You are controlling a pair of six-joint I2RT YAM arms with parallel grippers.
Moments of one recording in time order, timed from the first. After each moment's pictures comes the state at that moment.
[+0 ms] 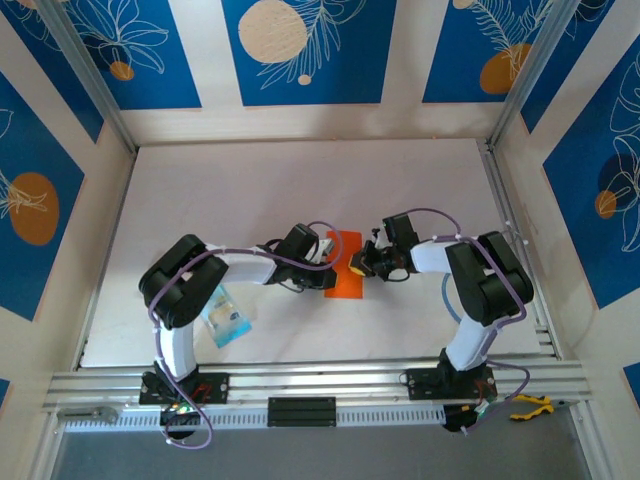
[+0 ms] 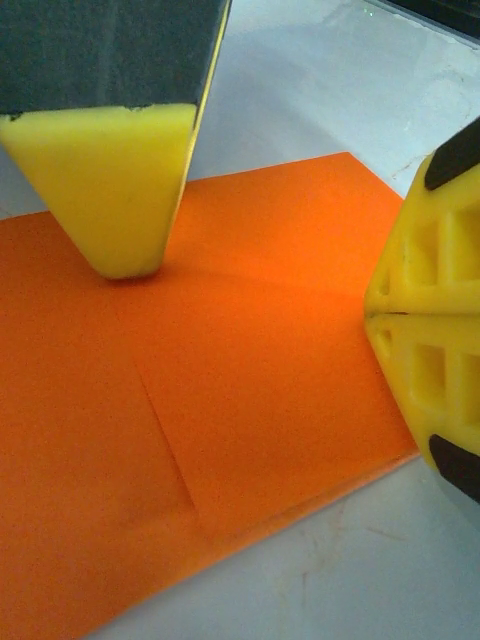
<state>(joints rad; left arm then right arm) -0.75 1.89 0.96 -0.01 0.47 -0.60 0.33 1.74 0.72 0.00 -0.61 0.85</state>
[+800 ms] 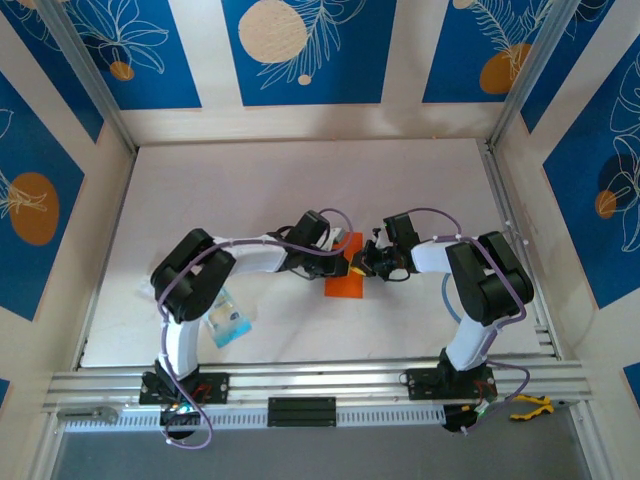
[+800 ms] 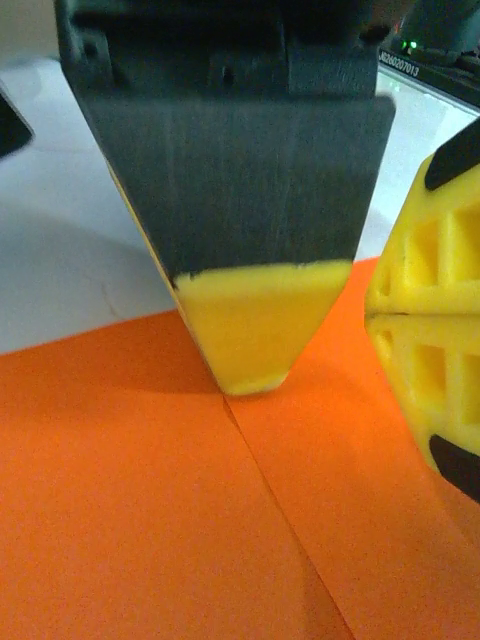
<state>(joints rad) -0.76 1.97 1.15 -0.09 0.53 -0.65 0.33 1.74 0.72 0.01 -0.61 0.85</state>
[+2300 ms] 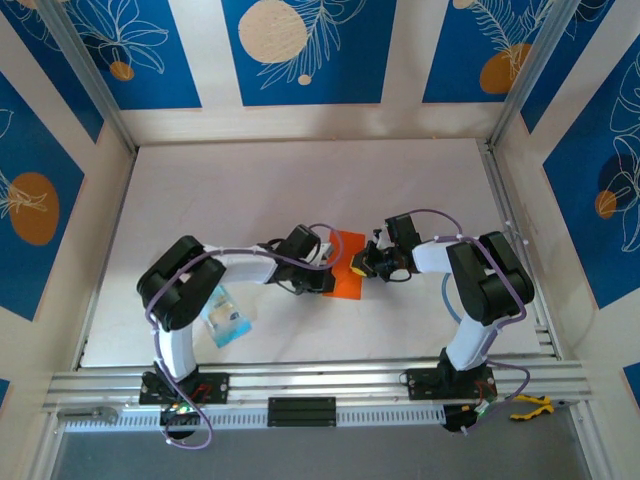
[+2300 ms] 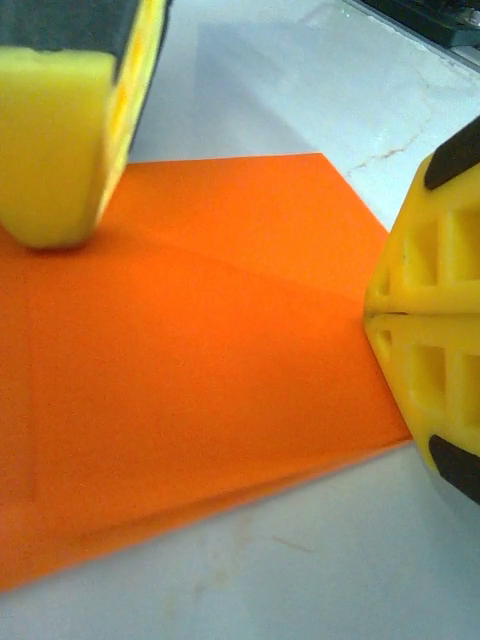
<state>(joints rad) -0.77 1.86 0.97 -0.12 0.47 -0.61 0.31 1.74 0.71 0.01 -0.63 0.85</state>
